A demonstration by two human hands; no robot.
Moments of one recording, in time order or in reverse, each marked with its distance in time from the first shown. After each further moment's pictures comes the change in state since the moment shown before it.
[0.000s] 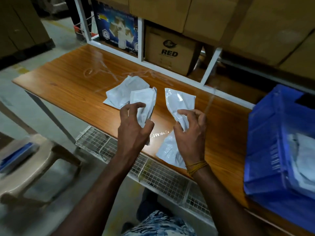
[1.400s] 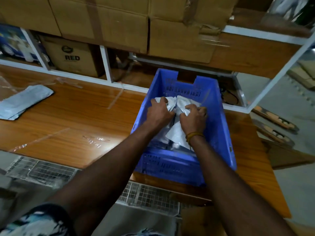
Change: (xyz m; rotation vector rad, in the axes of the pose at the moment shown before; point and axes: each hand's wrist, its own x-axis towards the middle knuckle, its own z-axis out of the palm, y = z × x) left_hand -0.122 0.288 0.403 0.228 -0.519 0.119; right_hand 0.042 0.332 -0.329 -0.254 0.110 0.457
